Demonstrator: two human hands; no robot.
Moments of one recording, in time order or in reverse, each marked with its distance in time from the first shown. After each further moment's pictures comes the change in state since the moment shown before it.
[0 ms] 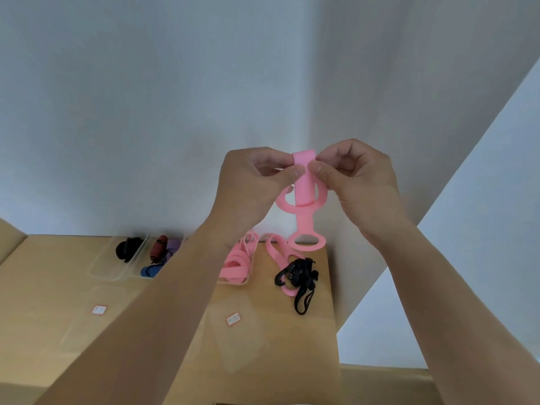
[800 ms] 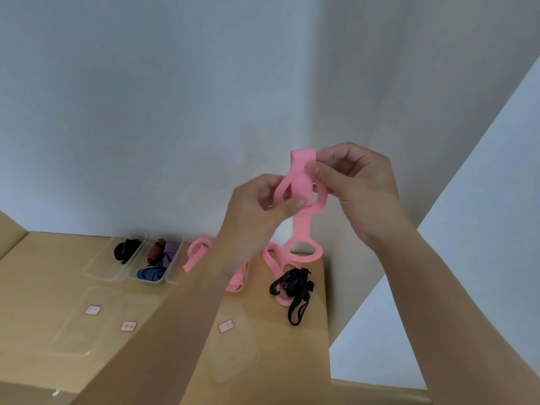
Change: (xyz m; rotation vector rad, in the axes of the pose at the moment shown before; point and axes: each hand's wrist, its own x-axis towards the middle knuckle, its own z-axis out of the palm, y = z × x) left_hand -0.023 -0.021 0.013 -0.174 -0.046 -0.058; right_hand 0.009 -0.016 -0.006 0.132 -0.070 0.009
